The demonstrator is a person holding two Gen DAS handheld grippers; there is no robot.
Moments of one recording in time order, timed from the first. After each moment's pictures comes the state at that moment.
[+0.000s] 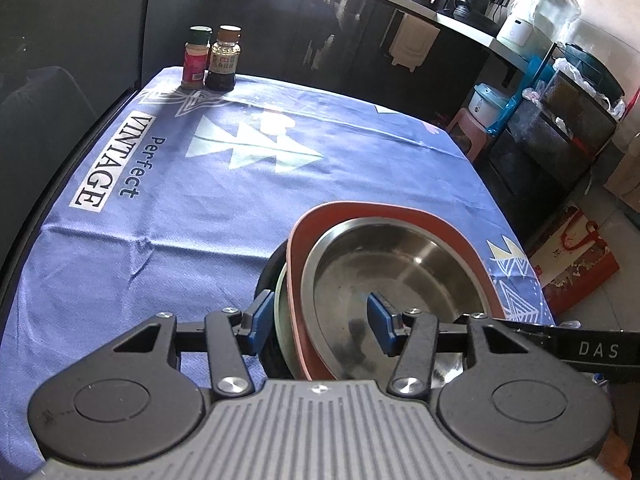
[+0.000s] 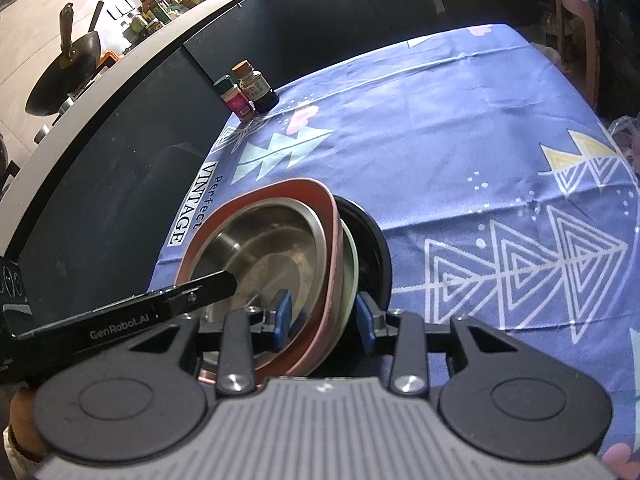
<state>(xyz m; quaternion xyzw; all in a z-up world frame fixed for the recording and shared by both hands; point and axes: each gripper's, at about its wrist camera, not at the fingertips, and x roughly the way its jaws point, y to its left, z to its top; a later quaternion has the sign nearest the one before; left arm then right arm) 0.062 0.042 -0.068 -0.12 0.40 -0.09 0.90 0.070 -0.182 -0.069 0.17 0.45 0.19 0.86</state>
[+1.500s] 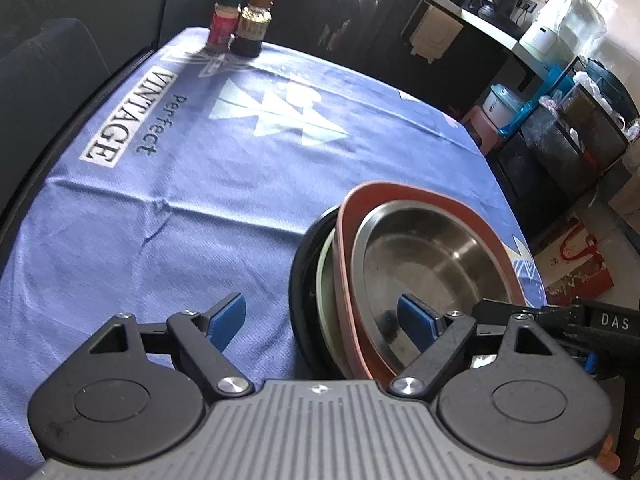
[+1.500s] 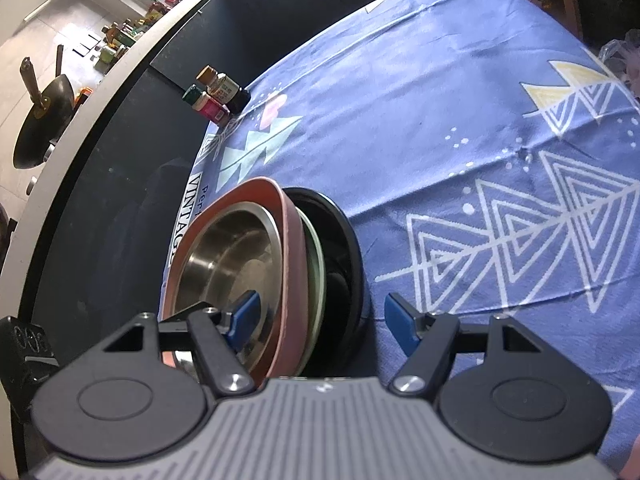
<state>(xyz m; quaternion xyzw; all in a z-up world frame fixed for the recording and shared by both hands) 0.069 0.067 -0.088 -0.17 0.44 -0.09 0.88 0.085 -0.211 -0.095 0.27 0.49 0.18 0.81</state>
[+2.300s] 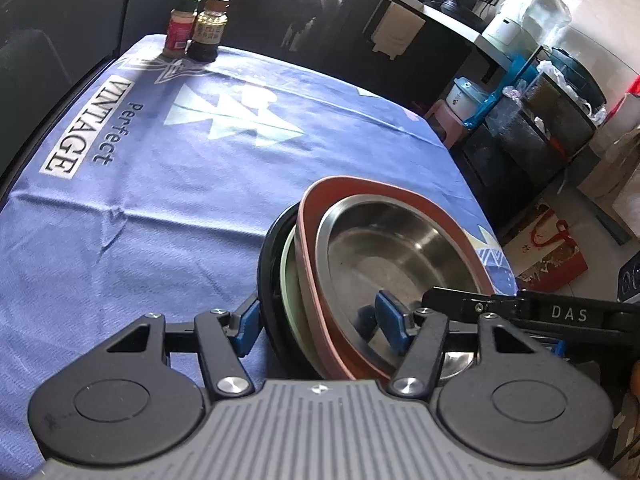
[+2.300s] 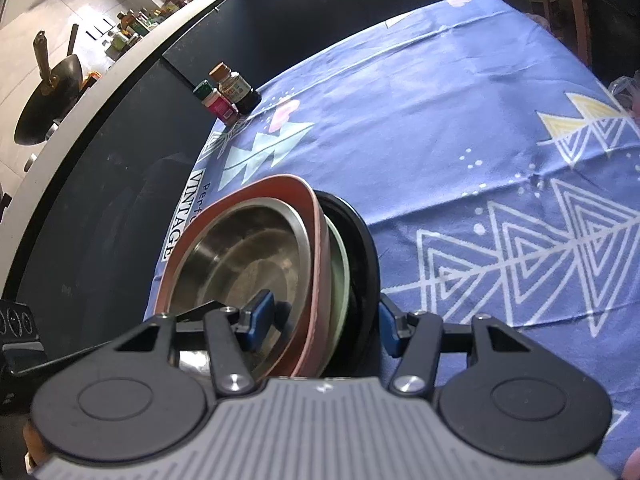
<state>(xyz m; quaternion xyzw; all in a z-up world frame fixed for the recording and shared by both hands) 0.067 0.052 -0.082 -0.16 0.42 -0.14 0.88 0.082 -0.200 -0.087 0.22 0.46 0.18 0.84</state>
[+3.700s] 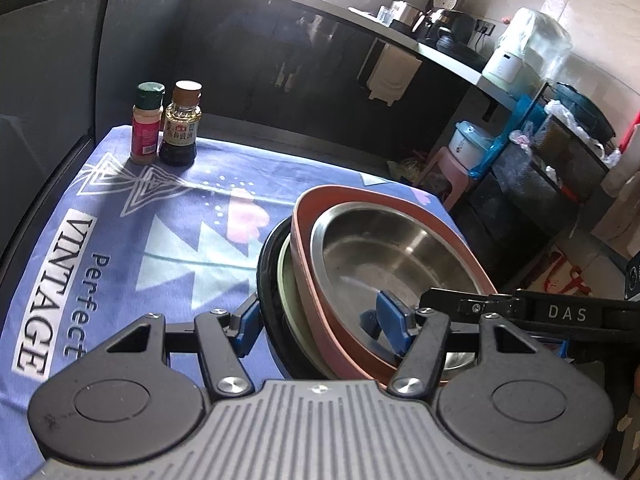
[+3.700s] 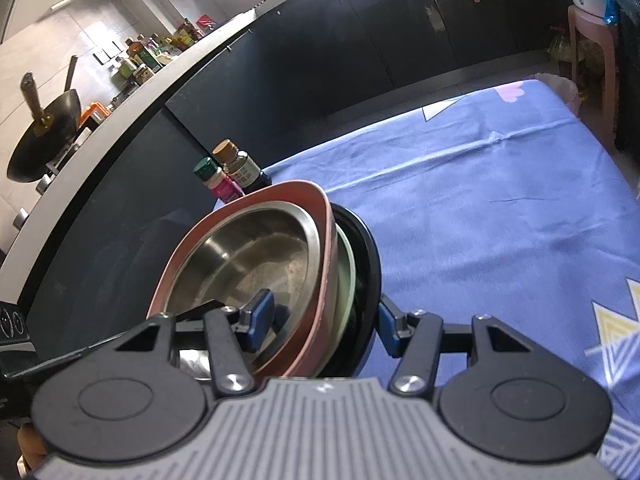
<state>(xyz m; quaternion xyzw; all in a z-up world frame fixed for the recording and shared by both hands) 0.193 0.058 -0.048 -0.14 0.37 -0.14 0.91 0.213 -0.178 -0.057 0.20 0.42 0.19 0.87</state>
